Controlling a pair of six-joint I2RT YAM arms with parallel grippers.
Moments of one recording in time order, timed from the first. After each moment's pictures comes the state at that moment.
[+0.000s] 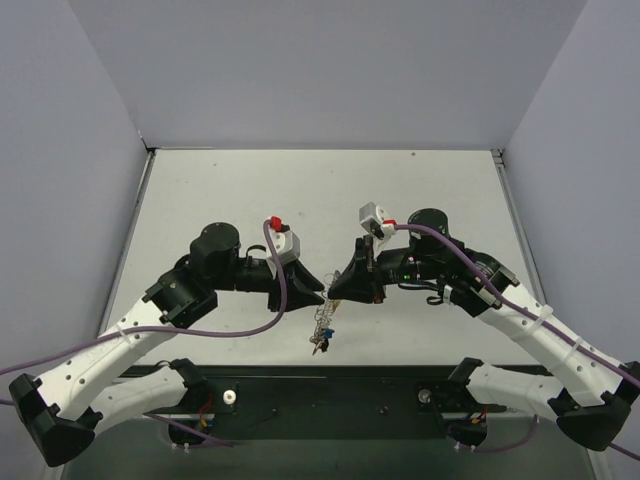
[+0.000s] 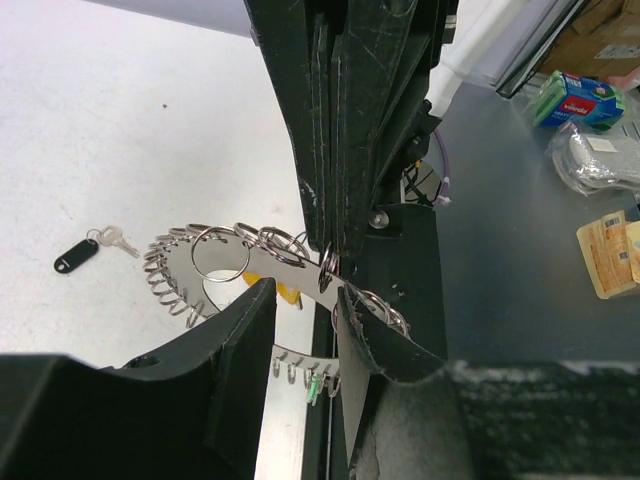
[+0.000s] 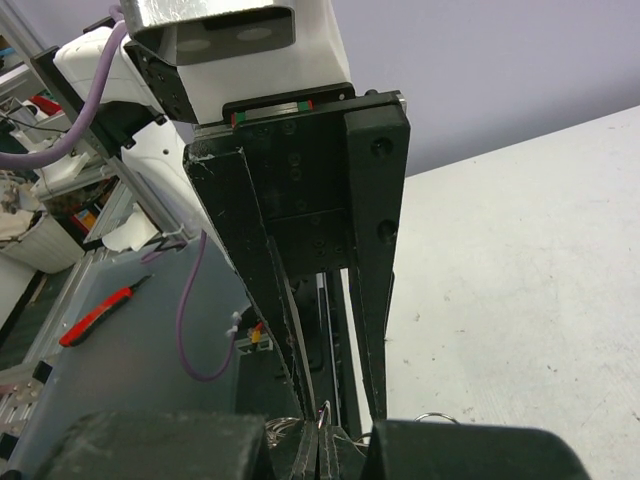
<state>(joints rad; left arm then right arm) -0.79 0.94 0.95 -0.23 0.73 -0.07 0.80 1.02 1.10 -0.44 -0.72 0.07</state>
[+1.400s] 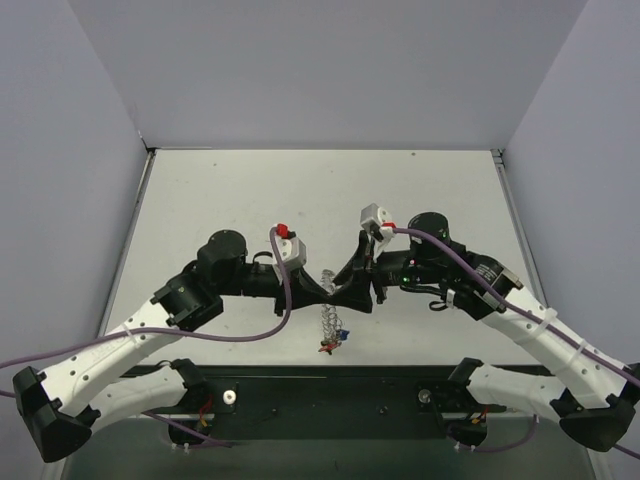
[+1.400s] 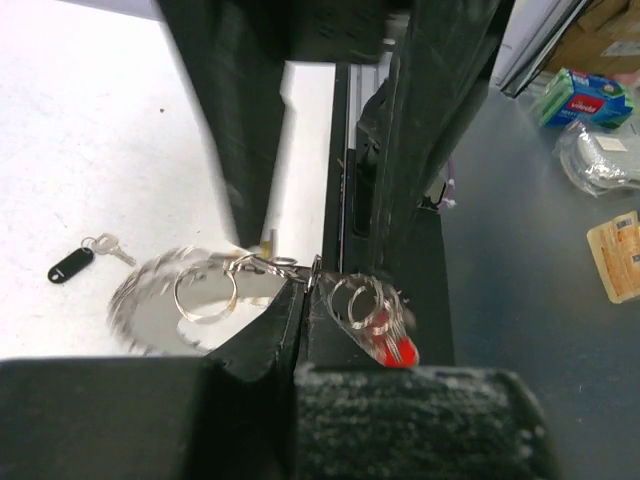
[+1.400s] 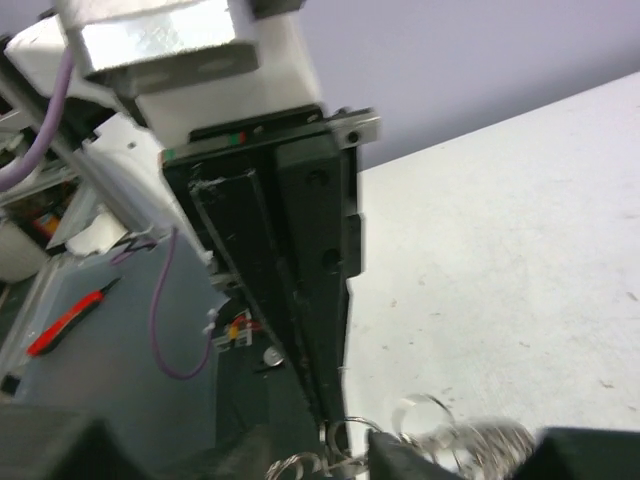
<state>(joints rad) -0.84 0.97 0.93 -0.18 0.71 -0.06 0.82 1.02 1.11 -0.50 -0.63 0.08</state>
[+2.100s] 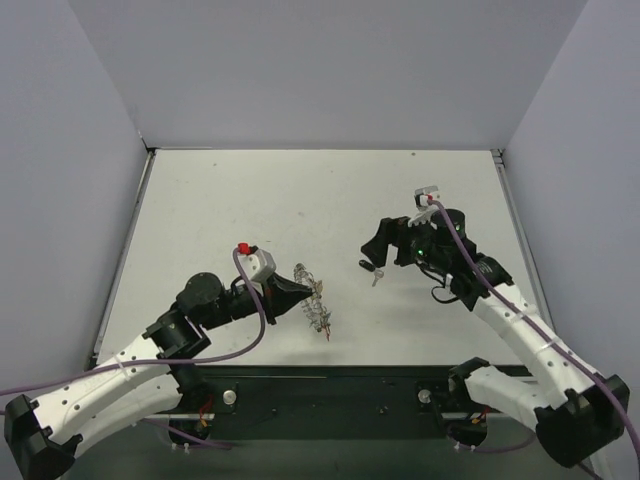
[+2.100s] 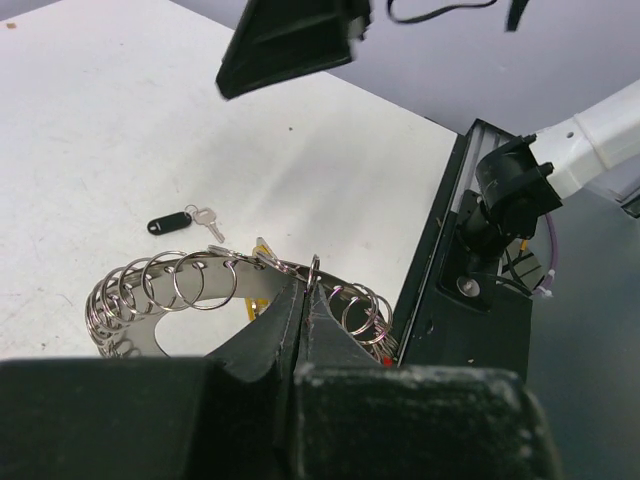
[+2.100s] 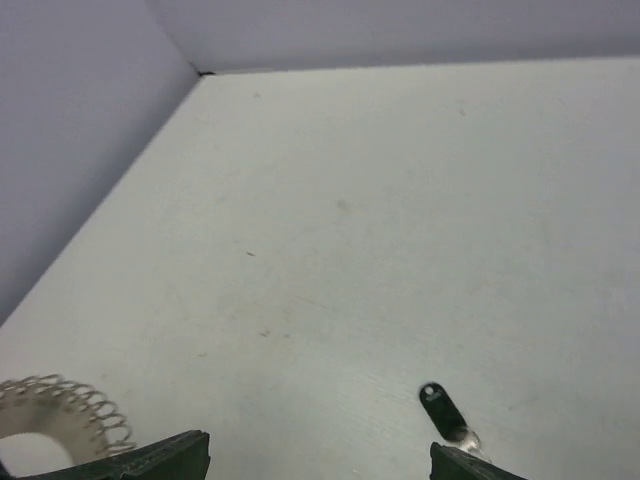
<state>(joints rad) -0.87 0.68 0.53 0.14 0.30 -0.25 0.47 0.97 0.84 -0.27 -0.23 0.28</state>
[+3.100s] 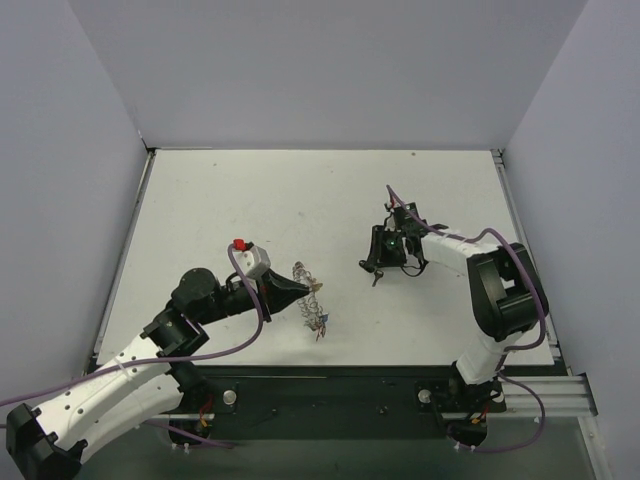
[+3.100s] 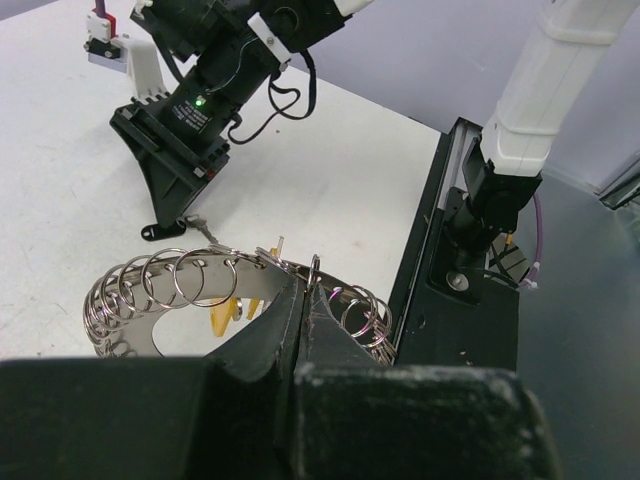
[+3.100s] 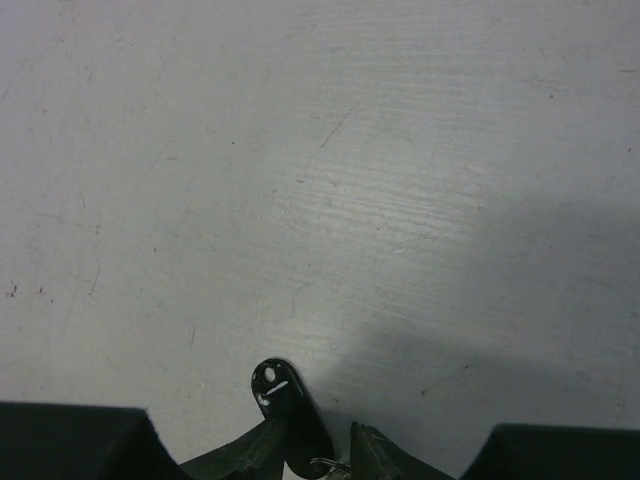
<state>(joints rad) -0.78 0.68 0.53 0.15 0.43 -0.26 0.33 1.72 0.93 -0.21 -0.22 0.31</state>
